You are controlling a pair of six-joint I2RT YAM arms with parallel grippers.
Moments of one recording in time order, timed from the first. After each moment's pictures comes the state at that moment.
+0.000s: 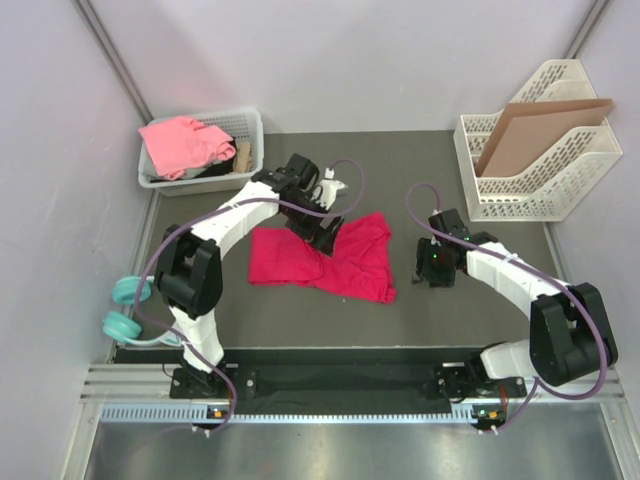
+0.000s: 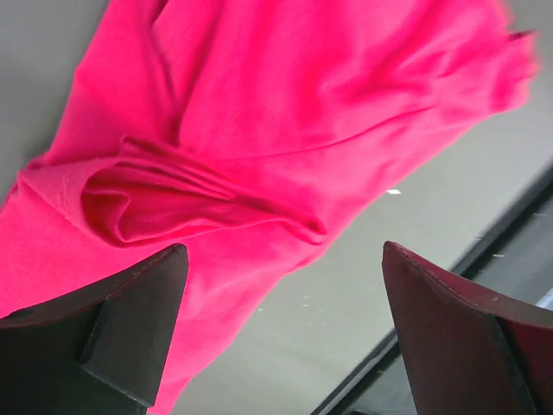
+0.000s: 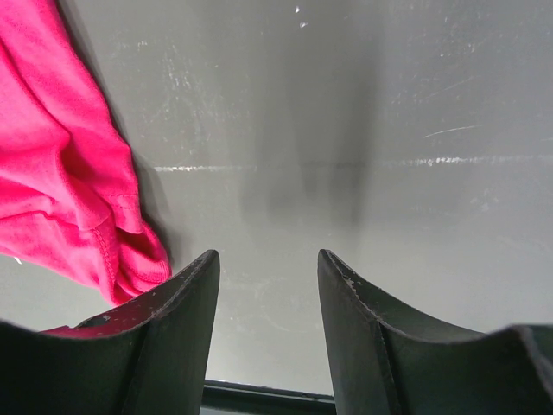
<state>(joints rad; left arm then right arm) -0.52 1.87 1.54 -0.88 0.39 0.19 0.33 1.34 0.76 -0.59 -0.03 0.50</state>
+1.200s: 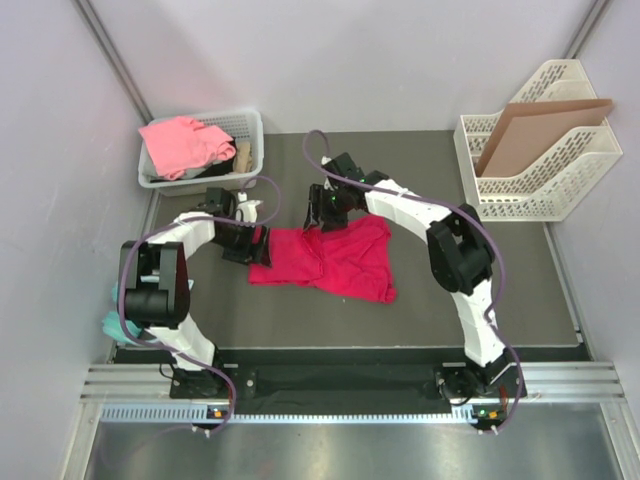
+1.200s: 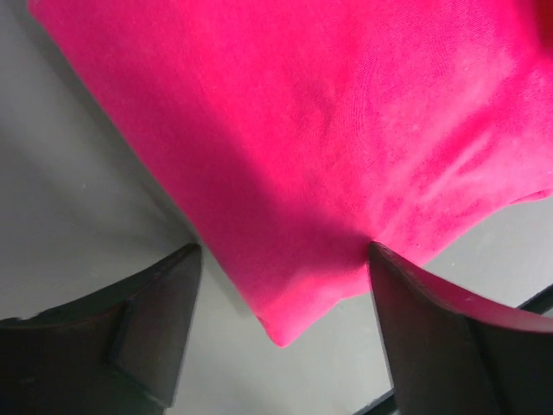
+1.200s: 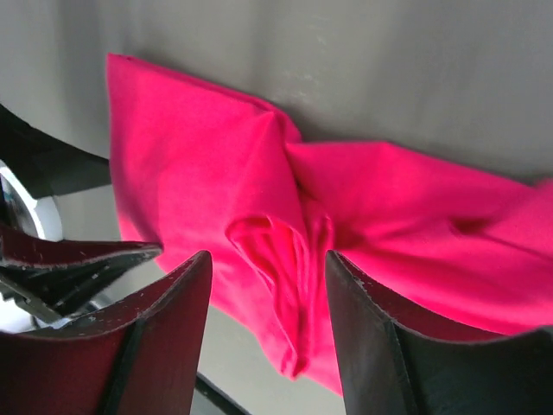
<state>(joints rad) -0.05 1.69 1.02 -0.61 0.45 0.18 0.66 2.14 1.76 -0.55 -0.29 0.62</state>
